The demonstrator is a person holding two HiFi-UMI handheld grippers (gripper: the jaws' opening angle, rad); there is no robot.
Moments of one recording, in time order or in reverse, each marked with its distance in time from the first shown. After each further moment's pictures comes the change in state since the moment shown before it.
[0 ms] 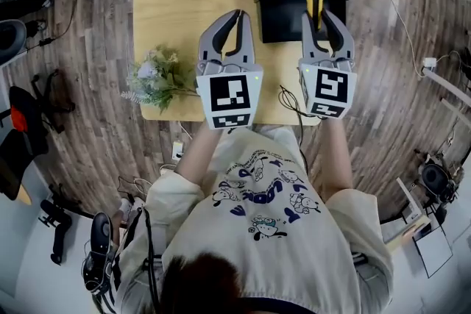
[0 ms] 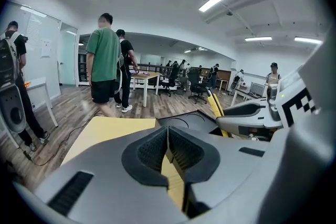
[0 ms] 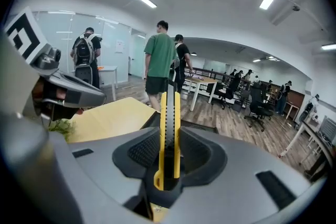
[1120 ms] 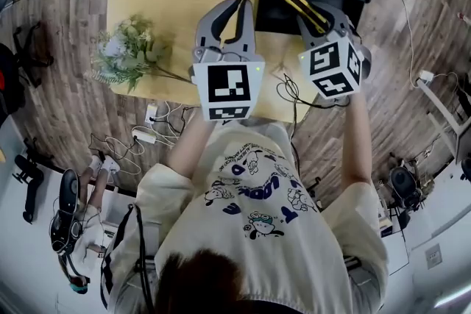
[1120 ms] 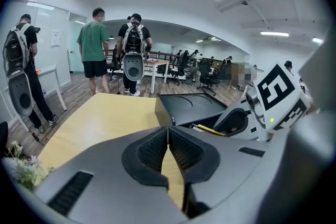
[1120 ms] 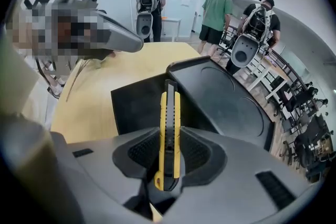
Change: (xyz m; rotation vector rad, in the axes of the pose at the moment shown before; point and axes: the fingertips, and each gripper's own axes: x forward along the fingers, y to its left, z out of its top) left arm 0.030 -0.010 -0.065 -0.085 0.121 0.096; right arm 0.046 0.028 -0.118 -0.552 0.443 0.531
